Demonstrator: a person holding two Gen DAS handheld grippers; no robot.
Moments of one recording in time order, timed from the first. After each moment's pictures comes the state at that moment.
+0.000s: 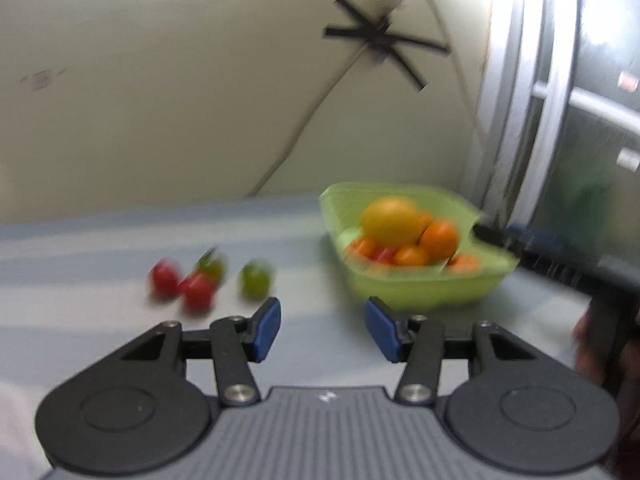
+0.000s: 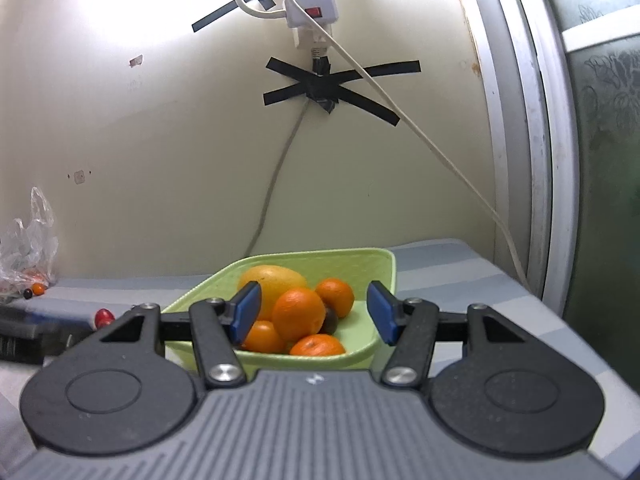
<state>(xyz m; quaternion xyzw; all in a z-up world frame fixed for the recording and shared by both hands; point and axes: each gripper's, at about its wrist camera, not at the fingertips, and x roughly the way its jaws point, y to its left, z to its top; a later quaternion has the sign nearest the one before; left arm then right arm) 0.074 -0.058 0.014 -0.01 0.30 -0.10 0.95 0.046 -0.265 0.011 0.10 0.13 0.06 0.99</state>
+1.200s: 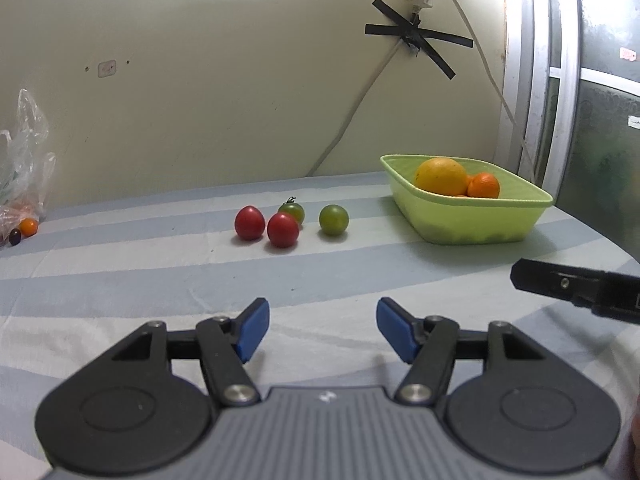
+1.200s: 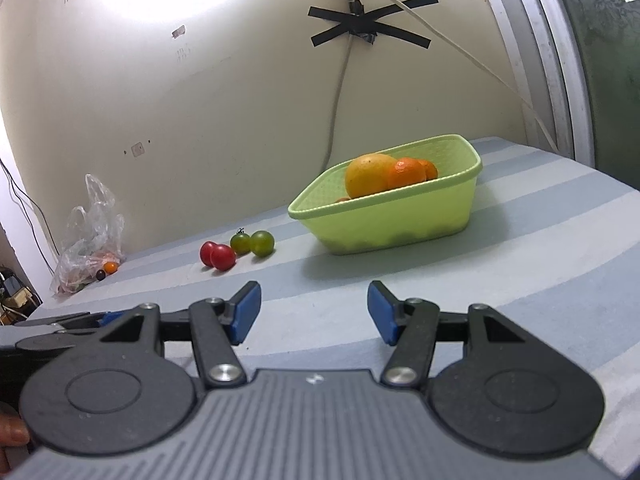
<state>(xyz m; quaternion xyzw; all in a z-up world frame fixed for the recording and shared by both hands) 0.020 -0.017 -0.010 0.01 0.27 -0.06 0.96 -0.020 -0.198 -0.006 0.18 0.20 0.09 0.96</state>
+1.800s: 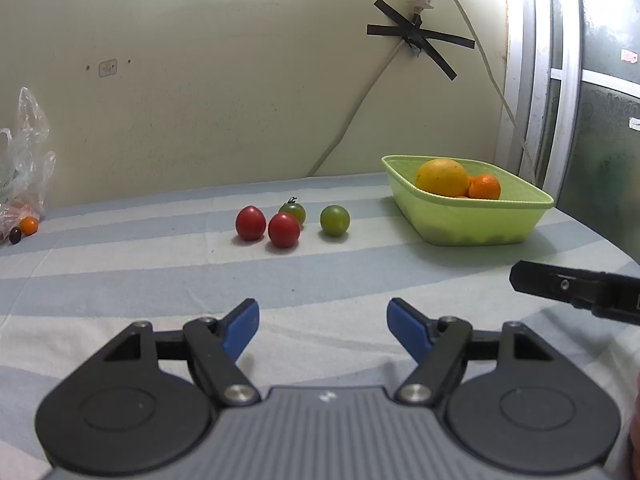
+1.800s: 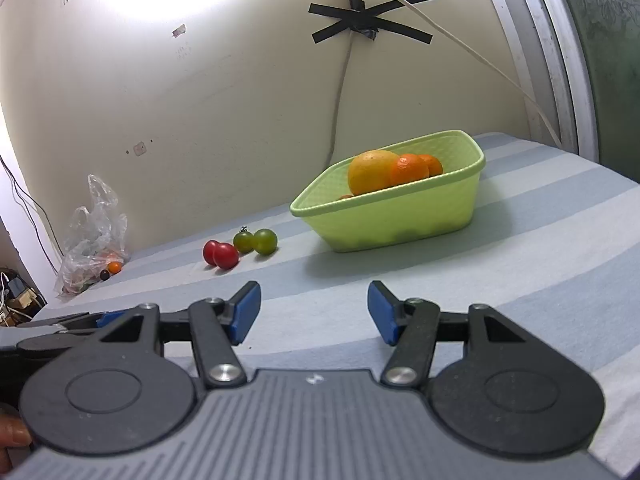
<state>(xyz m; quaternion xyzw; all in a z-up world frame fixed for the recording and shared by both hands) 0.020 -0.018 -0.010 0.01 0.27 -0.06 0.96 -0.018 -0.201 -0.007 0.18 0.20 0.10 0.96</state>
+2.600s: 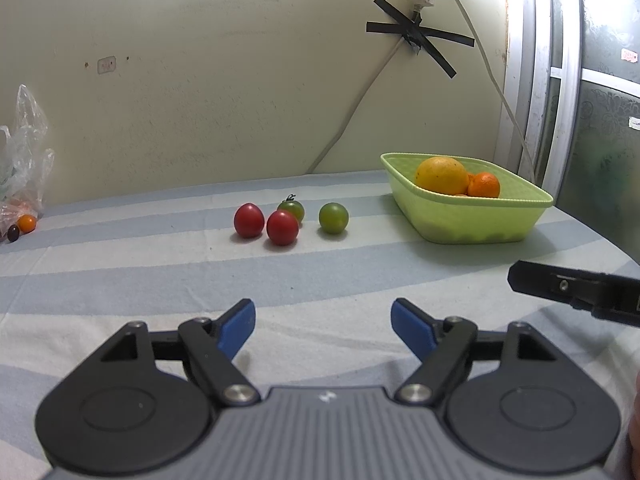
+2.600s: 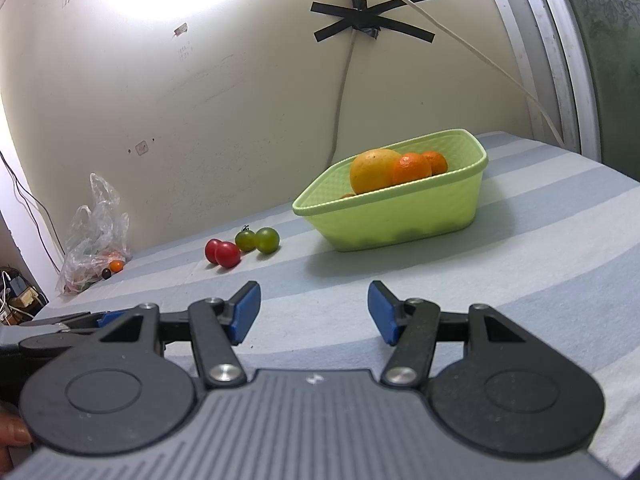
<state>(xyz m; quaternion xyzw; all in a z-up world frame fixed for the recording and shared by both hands) 0.022 -0.017 -0.010 0.01 0.27 -0.06 0.96 -0.018 -0.199 -0.006 0.19 0.20 0.10 0.96</state>
